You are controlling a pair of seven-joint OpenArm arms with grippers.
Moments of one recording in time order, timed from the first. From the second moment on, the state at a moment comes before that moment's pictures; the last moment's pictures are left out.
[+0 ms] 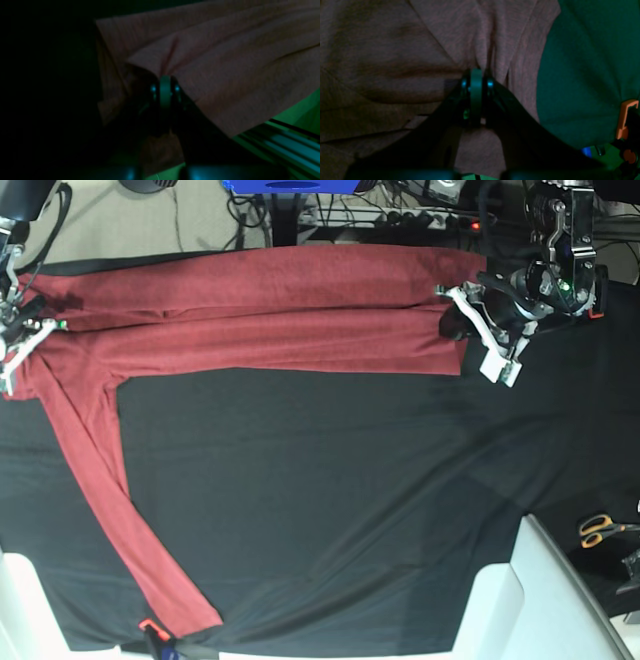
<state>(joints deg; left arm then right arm) 19.8 -19.8 -9.6 90.0 -31.7 -26.9 46.7 -8.7 14.1 31.2 70.7 -6.3 24.1 -34.2</state>
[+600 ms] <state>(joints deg) 20.6 -19.6 -9.6 87.0 -31.6 -26.9 46.6 -8.7 14.1 31.2 70.7 -6.3 24.1 -34.2</state>
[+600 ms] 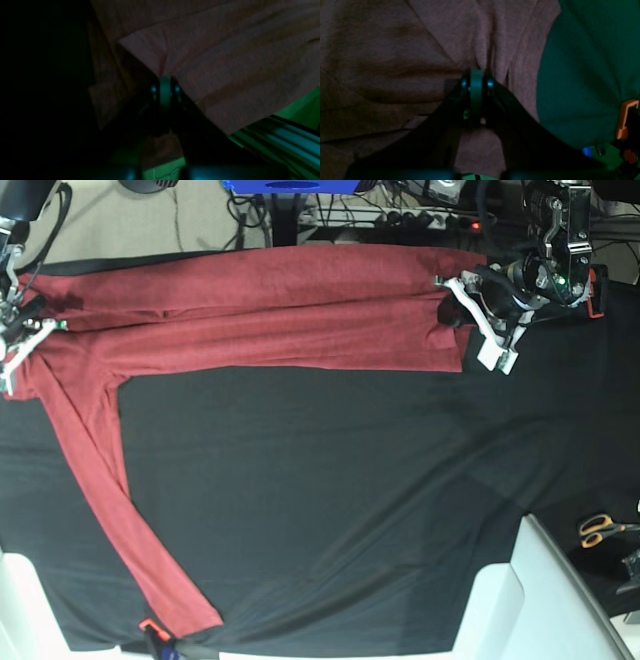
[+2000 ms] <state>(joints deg) 22.8 -17.2 -35.4 95.4 -32.2 -34.3 53.3 21.5 18.5 18.8 46.5 -6.3 28.2 -27.5</state>
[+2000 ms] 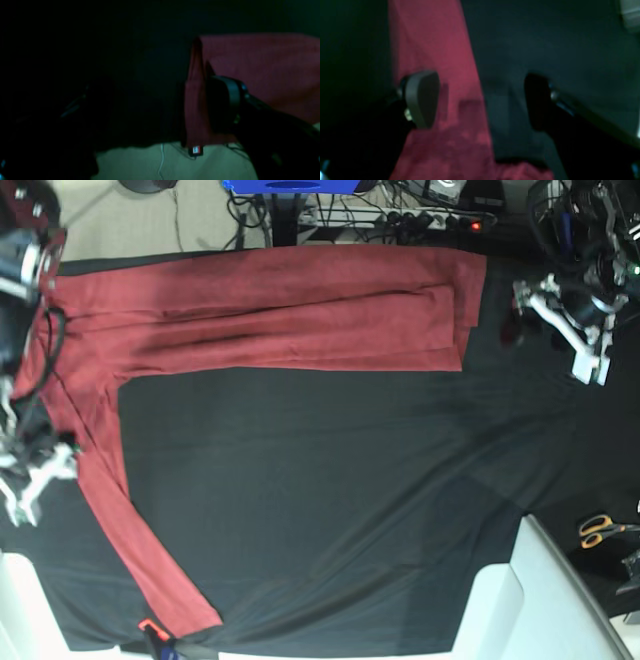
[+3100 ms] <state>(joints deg) 23.5 -15.0 -42.9 91.3 -31.7 -40.3 53.0 30.1 18.9 14.5 14.6 -6.8 21.2 -2.6</state>
